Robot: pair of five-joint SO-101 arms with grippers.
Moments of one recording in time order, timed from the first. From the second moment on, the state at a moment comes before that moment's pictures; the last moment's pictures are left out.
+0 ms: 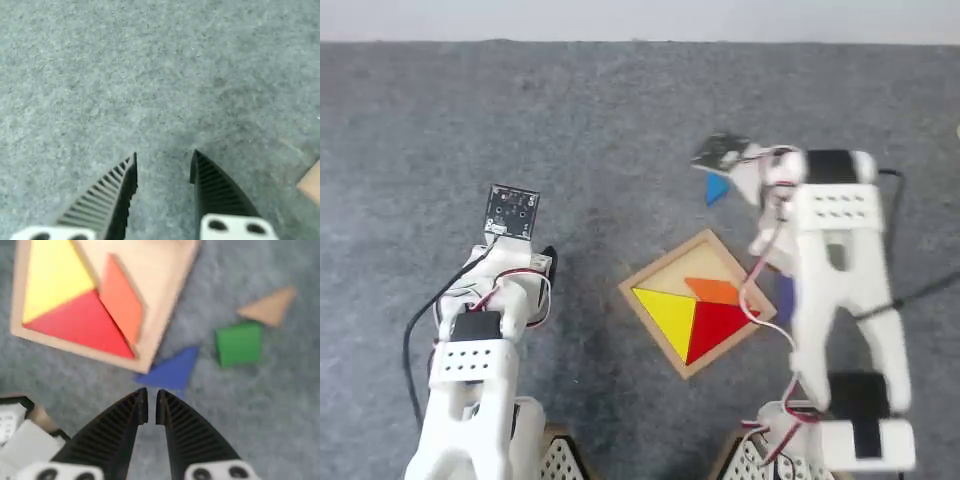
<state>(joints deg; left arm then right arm) -9.8 -50.7 77.4 34.2 -9.0 -5.3 -8.4 7.0 95.3 51.5</state>
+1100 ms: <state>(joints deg) -9.8 -50.7 77.4 34.2 -9.0 -21.7 -1.7 33.2 64.6 43.3</state>
